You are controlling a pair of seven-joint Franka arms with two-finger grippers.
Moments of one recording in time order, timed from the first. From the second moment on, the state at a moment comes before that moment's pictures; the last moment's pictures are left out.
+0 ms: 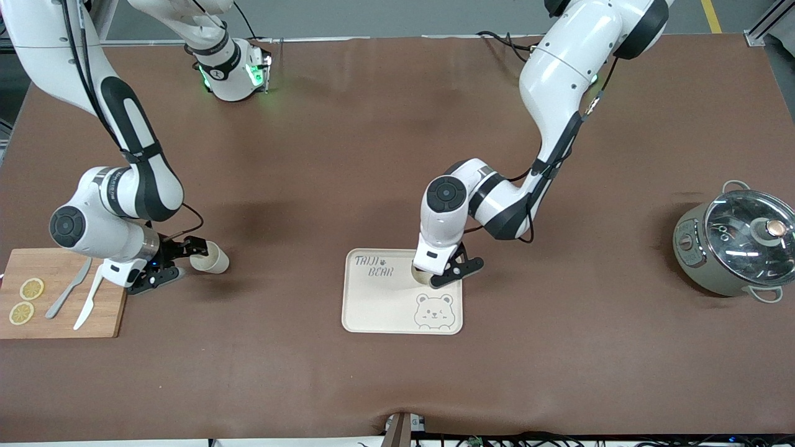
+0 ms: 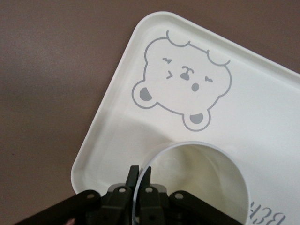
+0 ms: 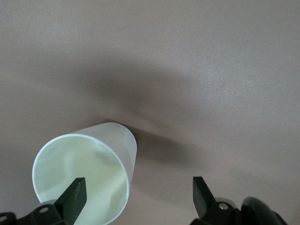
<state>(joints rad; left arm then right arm) -0.50 0.83 -0.19 -1.41 0.31 2.32 -1.22 -0.05 0.48 0.00 -1.93 0.10 2.32 -0.48</state>
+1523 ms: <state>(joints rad) -0.50 0.74 -0.20 -1.37 0.35 2.08 -1.23 -0.04 0.48 0.00 -1.98 0.10 2.40 -0.48</state>
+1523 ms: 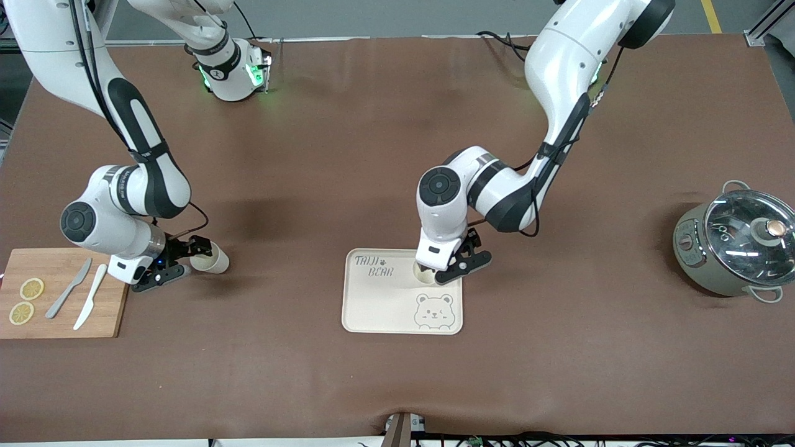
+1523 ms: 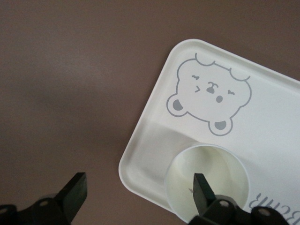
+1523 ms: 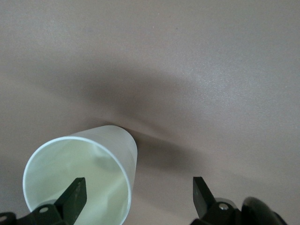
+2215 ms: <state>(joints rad) -0.12 0.32 -0.19 -1.37 0.19 1.56 -0.58 -0.03 0.48 0.00 -1.98 0.10 2.40 -0.48</state>
